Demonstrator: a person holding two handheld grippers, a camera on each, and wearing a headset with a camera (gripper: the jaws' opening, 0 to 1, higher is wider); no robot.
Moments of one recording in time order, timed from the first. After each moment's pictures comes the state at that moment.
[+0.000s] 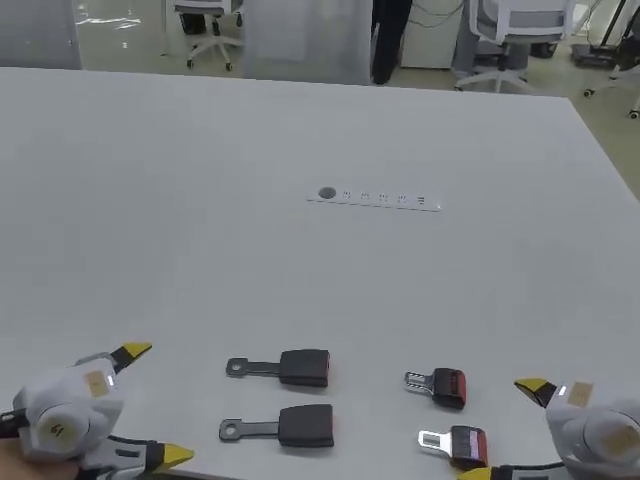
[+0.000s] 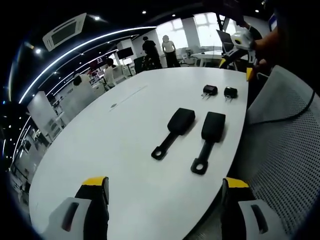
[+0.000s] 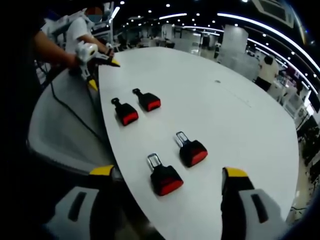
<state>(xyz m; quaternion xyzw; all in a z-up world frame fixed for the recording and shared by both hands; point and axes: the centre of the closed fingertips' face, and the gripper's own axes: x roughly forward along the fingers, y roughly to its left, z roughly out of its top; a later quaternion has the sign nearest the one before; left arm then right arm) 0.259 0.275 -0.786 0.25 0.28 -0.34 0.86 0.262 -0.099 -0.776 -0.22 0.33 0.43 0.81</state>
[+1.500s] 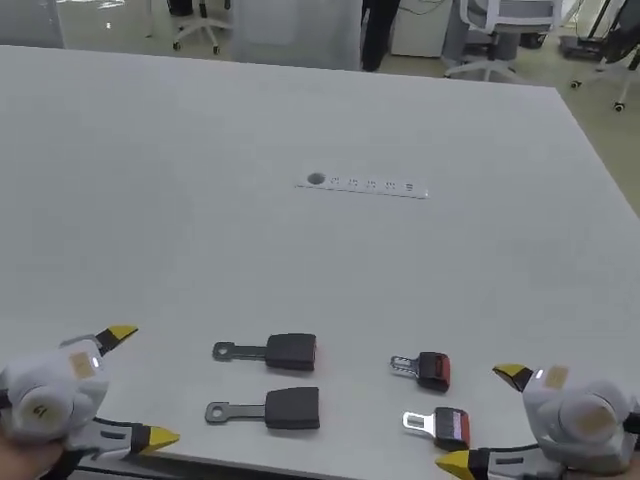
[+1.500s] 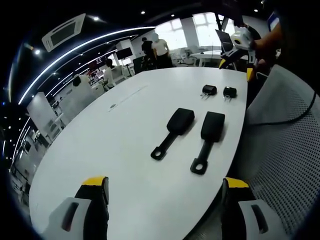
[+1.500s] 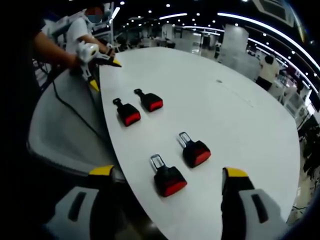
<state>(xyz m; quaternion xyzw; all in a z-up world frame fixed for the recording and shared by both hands) 0.258 0.272 -0.784 0.25 0.28 -0.35 0.86 0.258 -0.095 -0.776 -0.21 0.34 0.43 0.81</state>
